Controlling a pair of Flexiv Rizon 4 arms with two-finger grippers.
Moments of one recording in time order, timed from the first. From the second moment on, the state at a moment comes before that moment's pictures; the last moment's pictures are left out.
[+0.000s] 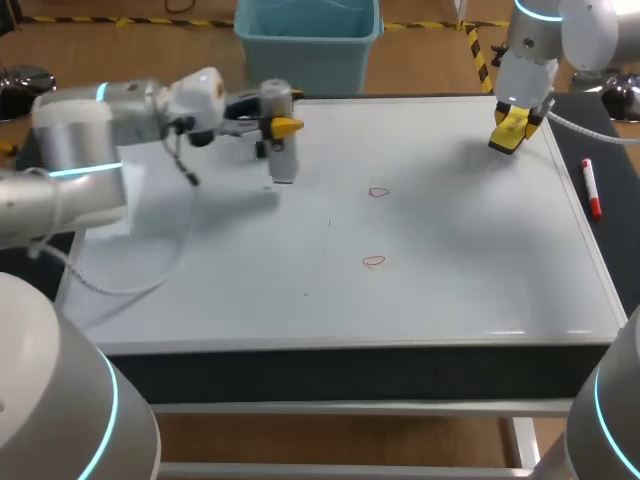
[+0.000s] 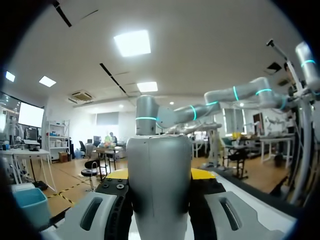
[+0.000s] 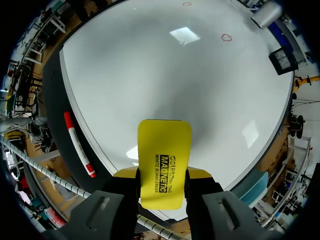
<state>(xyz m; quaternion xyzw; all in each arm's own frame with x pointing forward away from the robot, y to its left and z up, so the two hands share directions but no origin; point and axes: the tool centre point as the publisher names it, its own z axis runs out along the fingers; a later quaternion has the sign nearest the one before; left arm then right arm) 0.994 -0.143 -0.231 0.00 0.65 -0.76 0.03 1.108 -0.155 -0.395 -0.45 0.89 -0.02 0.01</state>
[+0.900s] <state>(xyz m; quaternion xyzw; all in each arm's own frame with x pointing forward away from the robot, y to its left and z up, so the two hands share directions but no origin) 1.001 0.029 -0.245 -0.12 0.66 -0.73 0.14 1.108 -0.155 -0.395 -0.45 0.89 -0.02 0.01</state>
